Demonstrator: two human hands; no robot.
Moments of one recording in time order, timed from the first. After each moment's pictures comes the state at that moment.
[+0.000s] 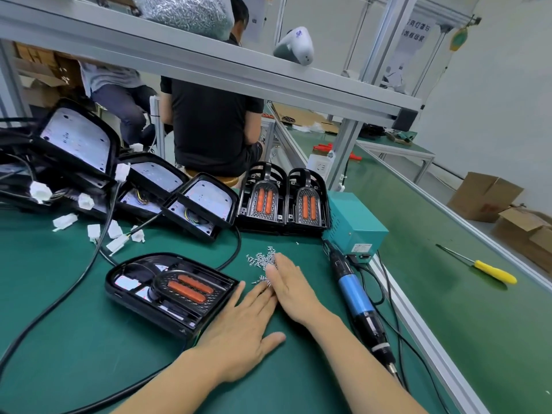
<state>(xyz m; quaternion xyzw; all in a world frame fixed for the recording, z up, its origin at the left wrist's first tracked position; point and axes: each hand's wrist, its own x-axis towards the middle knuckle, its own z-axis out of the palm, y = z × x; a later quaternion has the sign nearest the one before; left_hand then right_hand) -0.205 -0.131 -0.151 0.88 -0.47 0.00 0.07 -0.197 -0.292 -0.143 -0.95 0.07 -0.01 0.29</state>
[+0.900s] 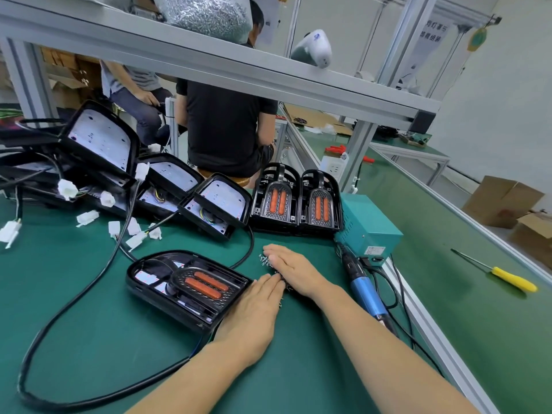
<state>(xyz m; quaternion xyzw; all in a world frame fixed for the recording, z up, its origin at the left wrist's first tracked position) -0.201 -0.138 -0.149 0.91 -0.37 0.04 0.19 -0.158 -0.299 -0.128 -0.95 -0.03 0.03 0.31</state>
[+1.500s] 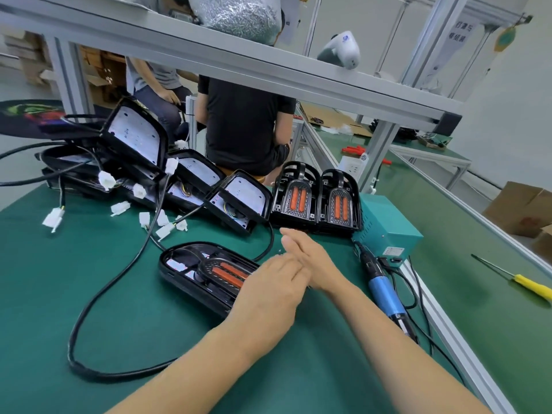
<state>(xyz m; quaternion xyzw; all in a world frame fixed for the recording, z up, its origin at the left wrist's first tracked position) -0.223 -0.106 -0.082 0.84 -0.44 0.23 0.21 -0.180 -0.258 -0.088 -0.92 0.00 -0.04 0.38</state>
